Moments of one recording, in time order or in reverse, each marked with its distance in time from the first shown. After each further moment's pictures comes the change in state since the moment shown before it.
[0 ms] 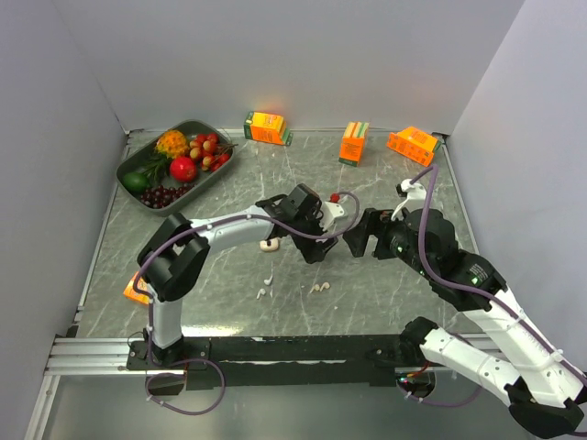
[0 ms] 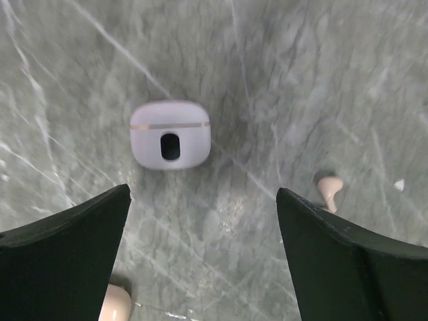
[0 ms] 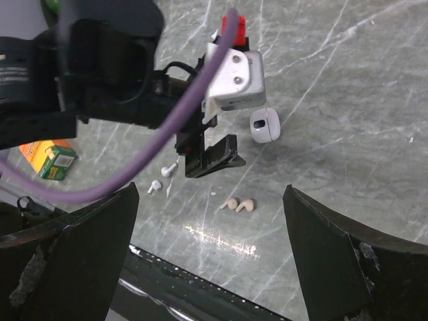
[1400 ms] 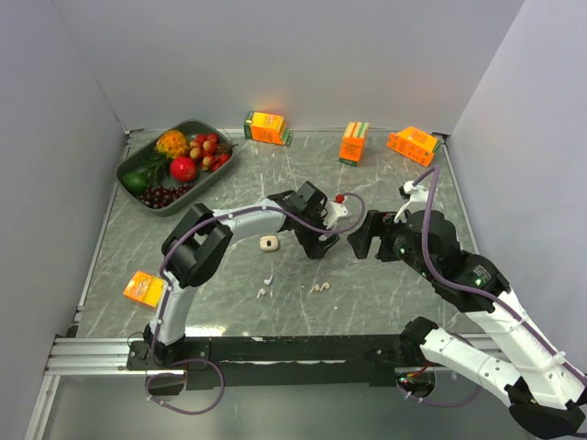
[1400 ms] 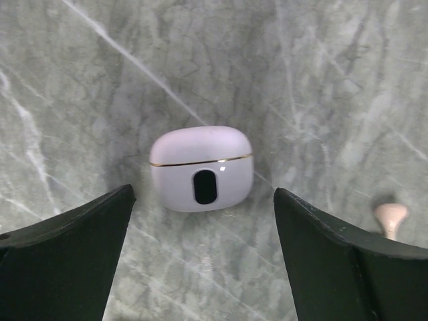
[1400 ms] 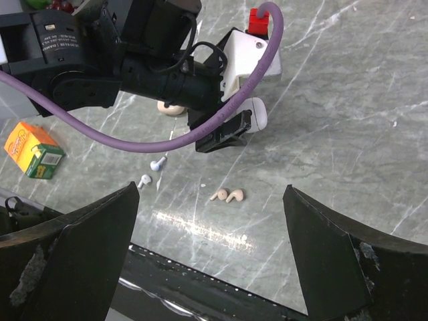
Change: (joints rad) left arm 0.039 0.207 0.152 -0.074 0.049 0.079; right arm 0.000 -0.012 0.015 -0.069 0.031 0.008
